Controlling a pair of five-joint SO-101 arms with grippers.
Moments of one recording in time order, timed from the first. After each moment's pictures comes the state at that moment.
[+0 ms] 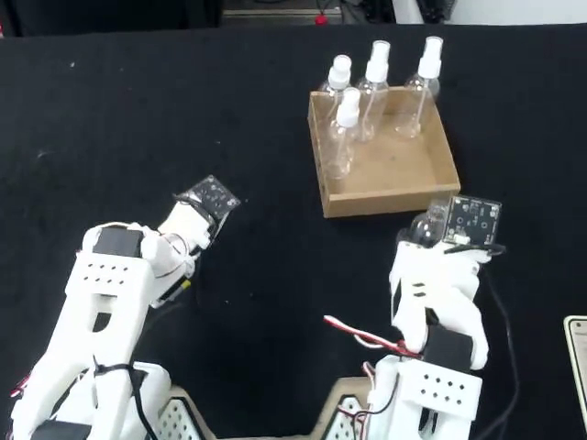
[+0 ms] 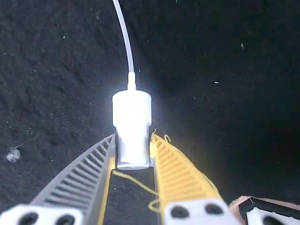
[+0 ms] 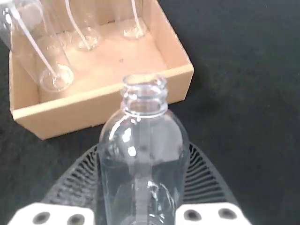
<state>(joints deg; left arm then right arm) 0.6 -38.3 52.6 69.2 -41.5 16.4 -83.9 81.1 51.7 1.9</state>
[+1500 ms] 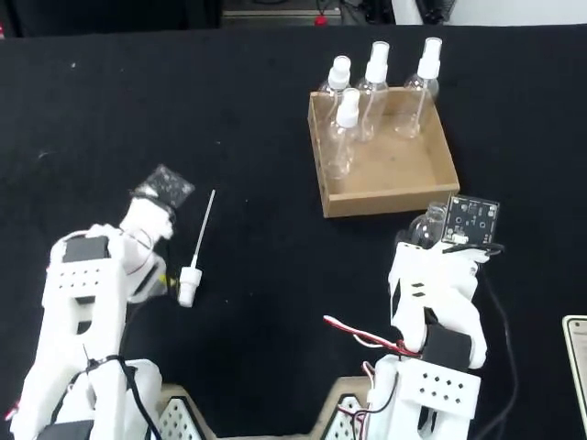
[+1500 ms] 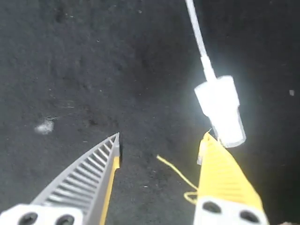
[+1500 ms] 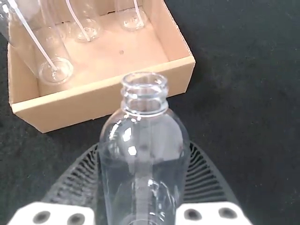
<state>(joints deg) -12.7 -38.3 59.4 57.3 -45.4 16.4 -83.9 81.9 50.8 1.9</state>
